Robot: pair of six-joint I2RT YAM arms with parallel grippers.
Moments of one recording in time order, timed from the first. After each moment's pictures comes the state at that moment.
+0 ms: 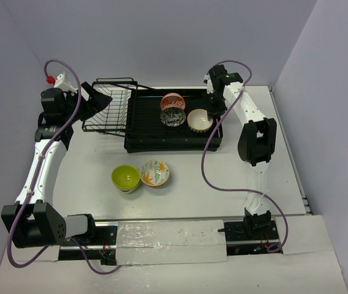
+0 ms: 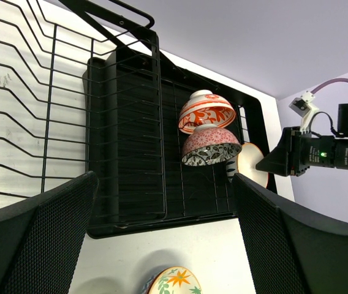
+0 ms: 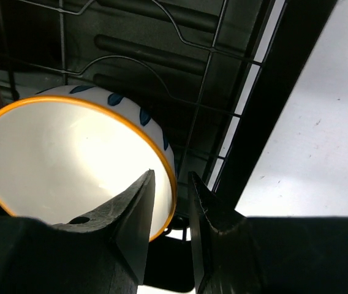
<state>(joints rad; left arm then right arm) 0.05 1.26 1.16 -0.21 0.39 -0.59 0.21 2.23 2.15 -1.15 -0.05 0.03</state>
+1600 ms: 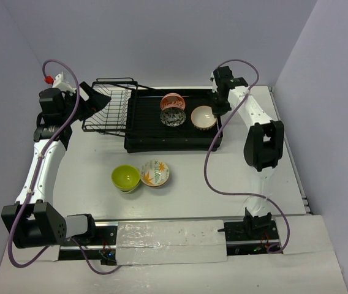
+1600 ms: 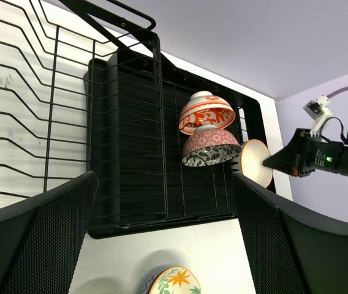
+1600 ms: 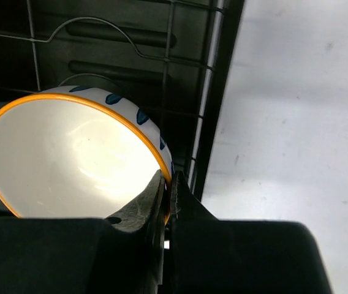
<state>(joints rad) 0.06 1.26 1.16 -0.21 0.40 -0.59 0.20 2.12 1.97 -0.98 0.02 0.08</state>
